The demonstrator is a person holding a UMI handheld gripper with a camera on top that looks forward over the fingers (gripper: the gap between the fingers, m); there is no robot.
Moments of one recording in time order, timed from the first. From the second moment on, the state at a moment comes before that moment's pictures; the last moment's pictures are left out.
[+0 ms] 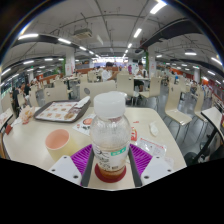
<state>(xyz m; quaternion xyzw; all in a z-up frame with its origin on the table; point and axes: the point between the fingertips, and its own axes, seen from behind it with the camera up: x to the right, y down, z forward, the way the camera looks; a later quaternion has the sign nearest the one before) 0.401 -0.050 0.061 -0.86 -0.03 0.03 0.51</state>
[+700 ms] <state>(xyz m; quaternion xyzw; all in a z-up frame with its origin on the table) 0.390 -0.216 0.138 -0.91 0.03 0.02 0.41</state>
